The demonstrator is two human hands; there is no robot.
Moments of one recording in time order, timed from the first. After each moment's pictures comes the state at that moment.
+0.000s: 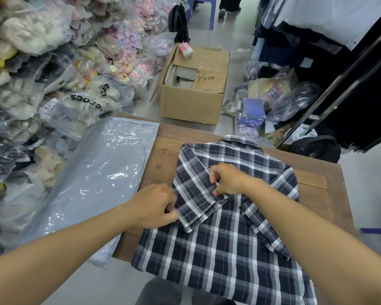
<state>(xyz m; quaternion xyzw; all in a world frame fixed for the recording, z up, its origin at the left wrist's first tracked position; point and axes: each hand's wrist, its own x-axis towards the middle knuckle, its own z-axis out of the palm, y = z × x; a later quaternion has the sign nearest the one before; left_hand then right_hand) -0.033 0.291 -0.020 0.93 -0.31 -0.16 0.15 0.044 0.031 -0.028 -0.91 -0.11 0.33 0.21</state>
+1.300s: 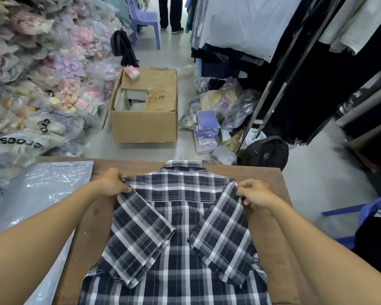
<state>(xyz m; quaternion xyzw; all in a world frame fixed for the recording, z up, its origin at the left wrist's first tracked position) 0.139 0.225 -0.027 0.92 0.04 -0.29 0.26 0.023 -0.171 -0.019 -0.82 0.32 0.21 0.42</state>
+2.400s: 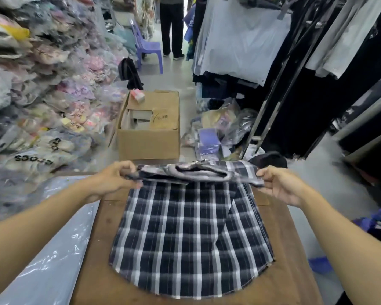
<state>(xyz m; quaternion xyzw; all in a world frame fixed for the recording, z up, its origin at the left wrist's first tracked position) 0.113 0.237 0.074 0.80 -0.06 -0.28 0.53 0.024 -0.209 0.063 -0.64 0.29 0.13 0.70</state>
